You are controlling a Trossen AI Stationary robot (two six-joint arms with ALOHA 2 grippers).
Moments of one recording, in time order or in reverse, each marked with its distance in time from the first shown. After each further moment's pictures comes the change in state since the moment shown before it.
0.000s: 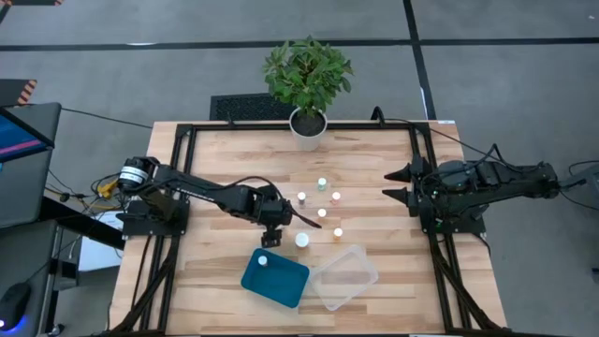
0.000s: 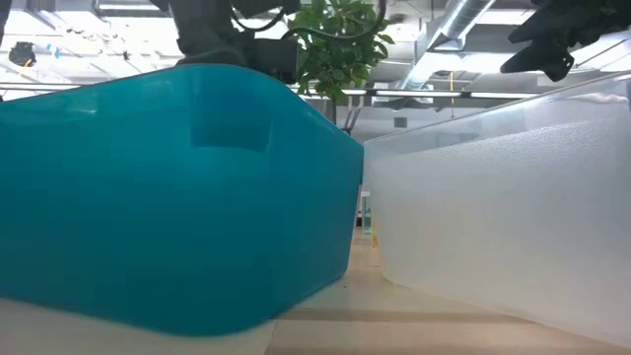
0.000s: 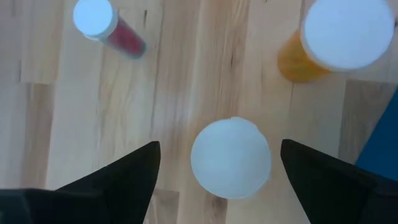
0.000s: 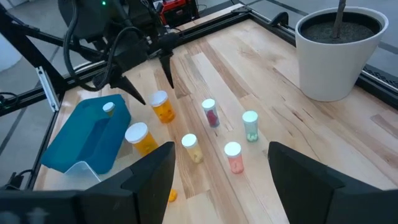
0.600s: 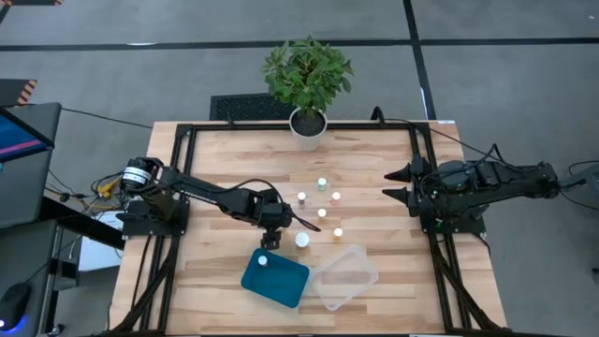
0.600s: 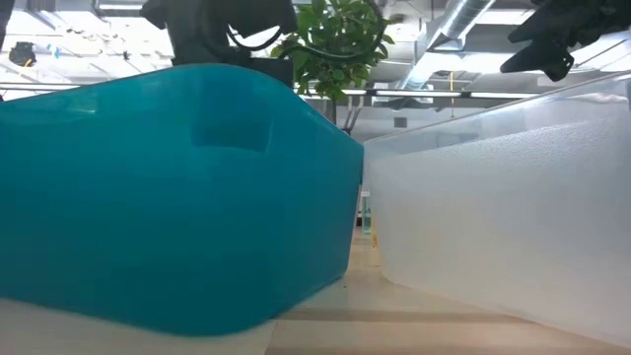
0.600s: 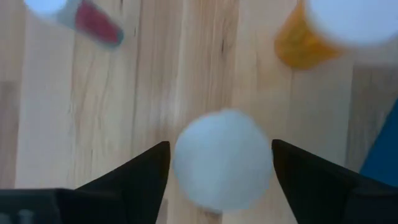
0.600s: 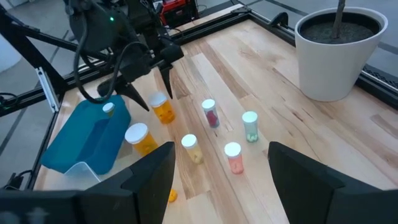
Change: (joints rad) left arm 0.000 0.022 -0.057 0.076 0.027 0.021; right arm -0.001 0.000 0.000 0.002 0.001 0.004
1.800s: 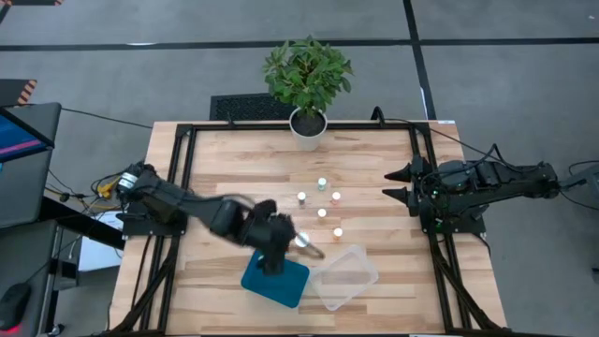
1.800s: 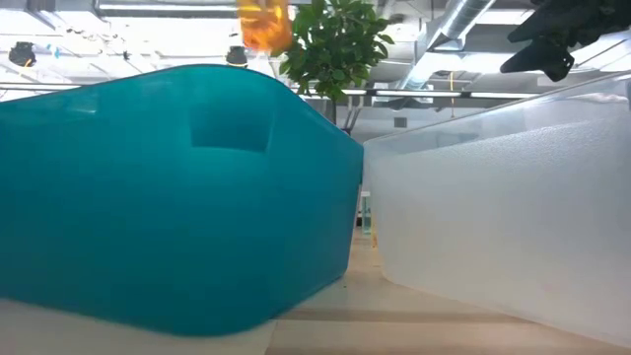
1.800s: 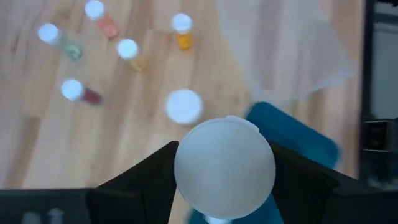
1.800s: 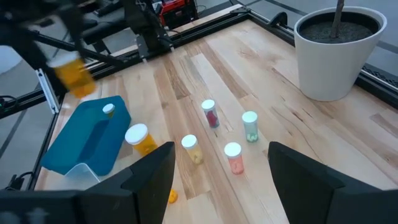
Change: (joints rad) left arm -0.284 0.008 0.583 -0.455 -0.127 -0.356; right arm 0.000 0.000 0.000 0.000 0.002 0.005
